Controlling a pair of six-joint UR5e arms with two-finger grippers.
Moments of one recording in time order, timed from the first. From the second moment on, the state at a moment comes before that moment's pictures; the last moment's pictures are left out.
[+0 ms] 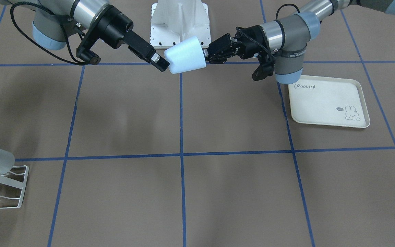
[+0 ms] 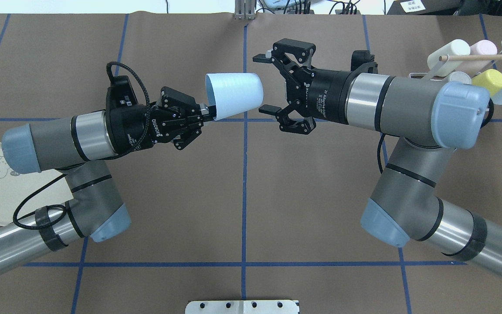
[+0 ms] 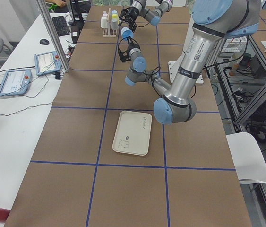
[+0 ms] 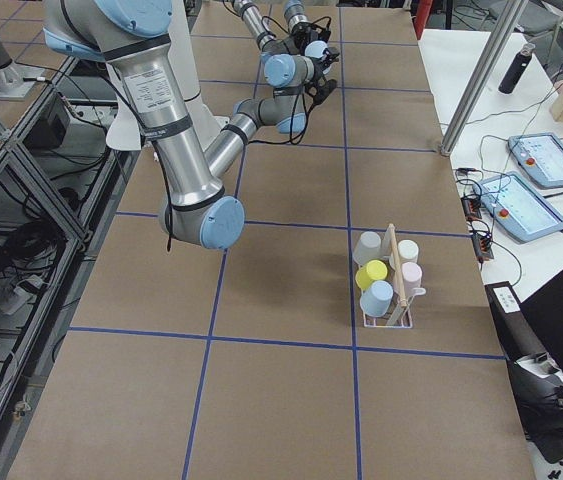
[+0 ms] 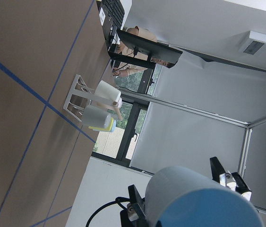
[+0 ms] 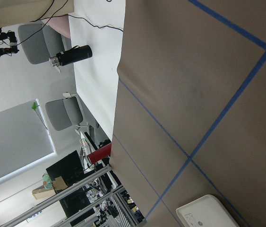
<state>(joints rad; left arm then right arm) -0.59 -2.08 -1.53 -3.39 -1.74 -2.25 0.63 -1.10 1.86 -0.54 1.70 2.43</state>
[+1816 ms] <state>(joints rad) -0.57 -2.09 -1.52 -3.40 -1.71 -2.25 0.61 -1.09 1.87 -0.48 1.69 2.45</state>
